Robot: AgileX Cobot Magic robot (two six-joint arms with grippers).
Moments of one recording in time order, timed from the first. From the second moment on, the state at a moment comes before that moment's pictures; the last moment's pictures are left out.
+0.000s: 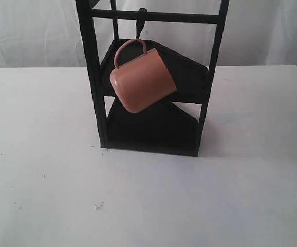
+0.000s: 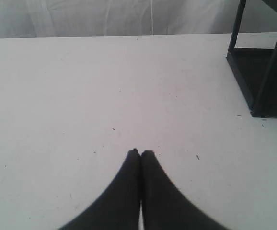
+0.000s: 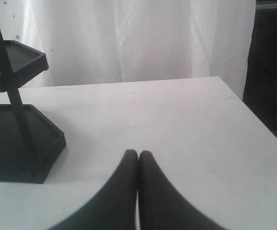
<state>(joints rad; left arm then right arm) 0.08 0.01 0.02 -0.16 0.29 0.13 0.03 0.01 0.00 0.00 0.19 0.10</state>
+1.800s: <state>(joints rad) 0.08 0.01 0.02 -0.16 0.29 0.13 0.24 0.52 -0.58 0.75 0.72 -0.64</state>
